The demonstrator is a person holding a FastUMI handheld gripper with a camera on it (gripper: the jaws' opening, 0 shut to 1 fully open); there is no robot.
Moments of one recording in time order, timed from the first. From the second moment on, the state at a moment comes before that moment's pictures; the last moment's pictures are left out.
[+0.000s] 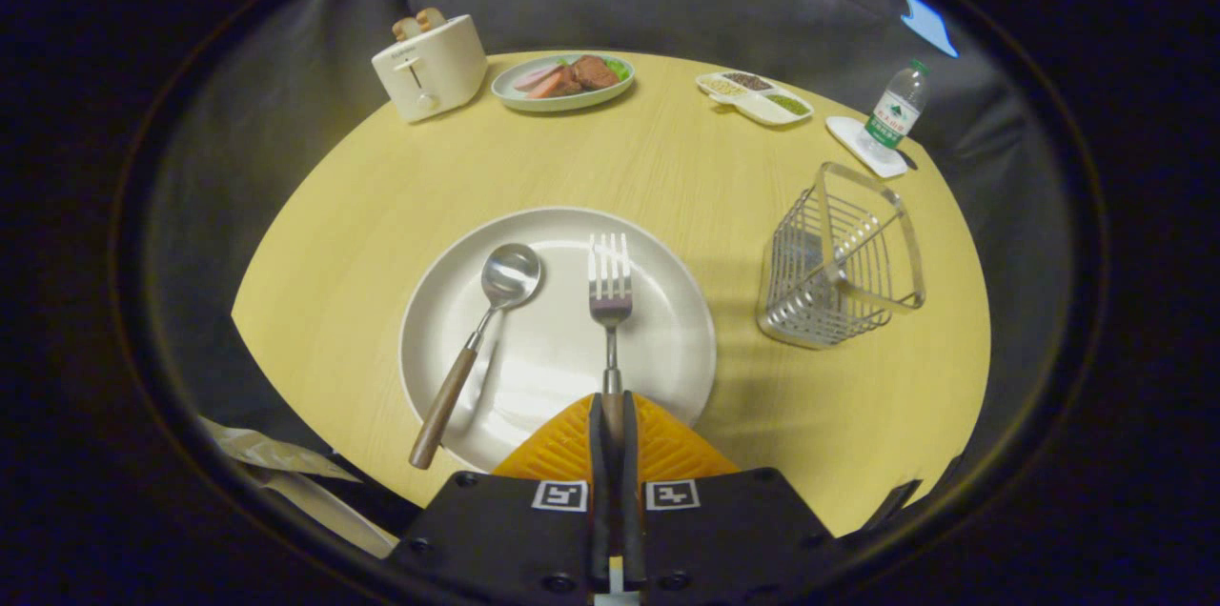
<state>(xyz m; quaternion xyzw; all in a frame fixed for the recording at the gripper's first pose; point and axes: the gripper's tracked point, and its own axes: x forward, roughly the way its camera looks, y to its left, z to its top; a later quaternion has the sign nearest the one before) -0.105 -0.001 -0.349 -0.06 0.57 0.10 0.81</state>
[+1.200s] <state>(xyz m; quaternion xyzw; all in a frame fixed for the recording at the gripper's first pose) -0.036 -0.130 -0.290 -0.16 0.58 0.07 0.79</state>
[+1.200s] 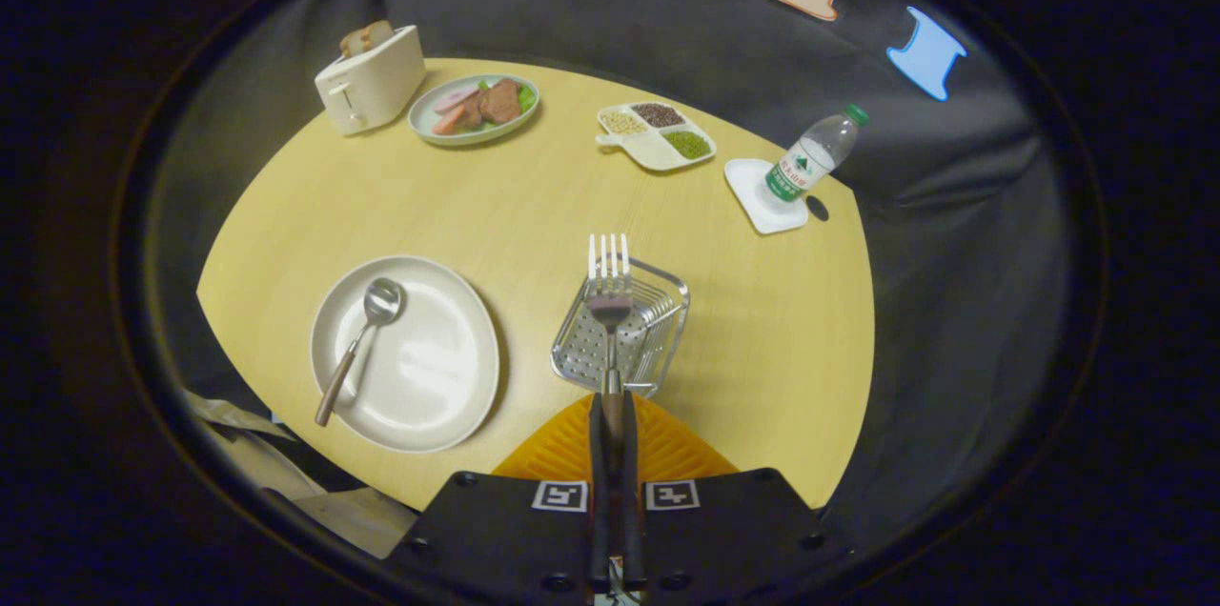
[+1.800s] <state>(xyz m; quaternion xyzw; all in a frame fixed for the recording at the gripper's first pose) -0.024 -0.136 -0.299 -0.14 0.59 0.06 0.79</state>
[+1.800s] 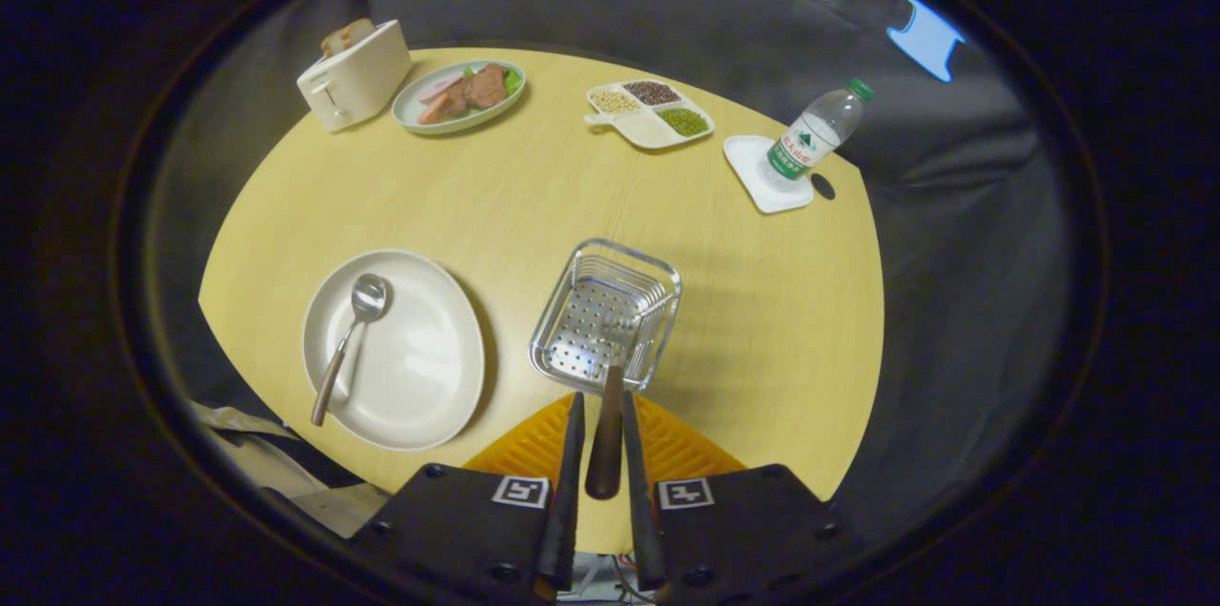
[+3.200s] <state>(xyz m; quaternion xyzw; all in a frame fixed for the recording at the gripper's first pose) -0.025 0.030 -0.270 -0.04 0.34 0.08 0.93</state>
